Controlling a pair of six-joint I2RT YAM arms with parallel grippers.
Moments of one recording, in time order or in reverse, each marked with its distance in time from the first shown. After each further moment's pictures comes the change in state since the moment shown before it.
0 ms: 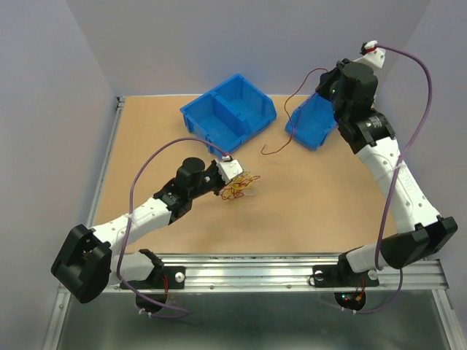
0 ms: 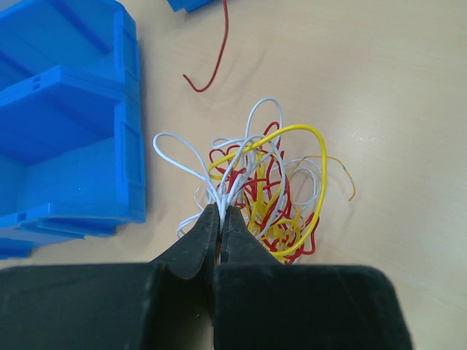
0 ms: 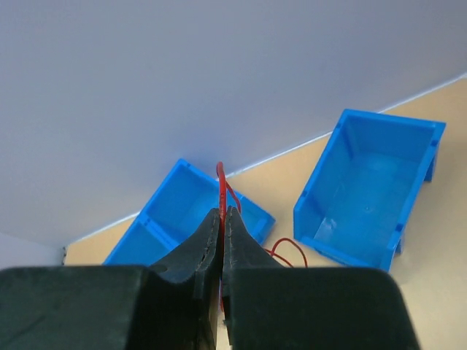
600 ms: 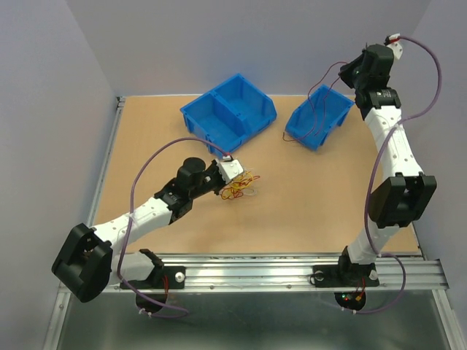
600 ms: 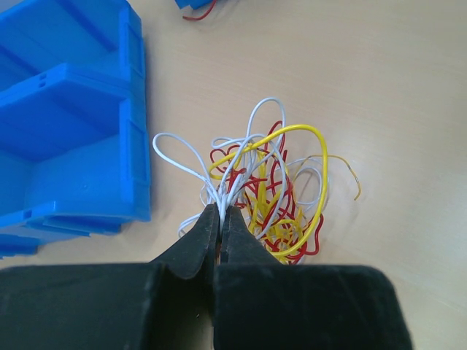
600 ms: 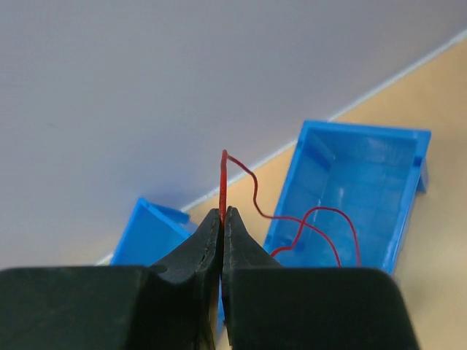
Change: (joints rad) left arm -0.002 0.007 0.000 0.007 -0.019 0.010; right arm -0.390 0.349 0.234 0.004 -0.349 0.158
